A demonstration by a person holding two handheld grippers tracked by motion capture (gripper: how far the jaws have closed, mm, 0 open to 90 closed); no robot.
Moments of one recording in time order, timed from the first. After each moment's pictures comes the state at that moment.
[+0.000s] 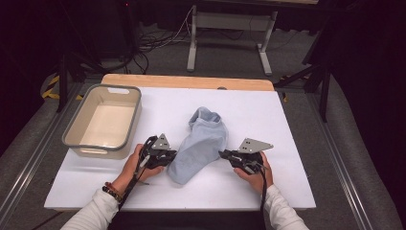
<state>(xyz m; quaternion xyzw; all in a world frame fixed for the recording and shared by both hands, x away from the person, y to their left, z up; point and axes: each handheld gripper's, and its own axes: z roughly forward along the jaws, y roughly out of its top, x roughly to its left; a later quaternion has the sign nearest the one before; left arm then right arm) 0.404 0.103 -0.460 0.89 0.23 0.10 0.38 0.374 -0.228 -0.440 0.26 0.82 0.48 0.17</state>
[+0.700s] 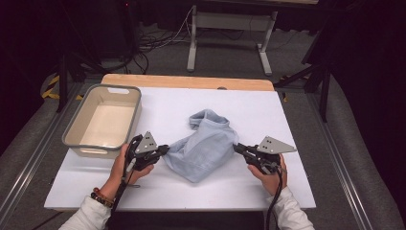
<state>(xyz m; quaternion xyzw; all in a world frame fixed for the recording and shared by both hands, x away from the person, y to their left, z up) 0.375 0.131 -0.426 0.86 0.24 0.18 0.42 0.356 -0.262 -0.408 0.28 0.78 0.51 0.23</state>
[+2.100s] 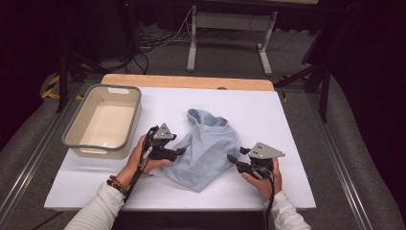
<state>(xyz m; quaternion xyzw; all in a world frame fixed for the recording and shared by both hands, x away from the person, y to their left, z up) 0.426 0.092 -0.445 0.86 0.26 0.11 0.42 0.355 -0.250 -0.437 0.30 0.80 0.46 0.23</state>
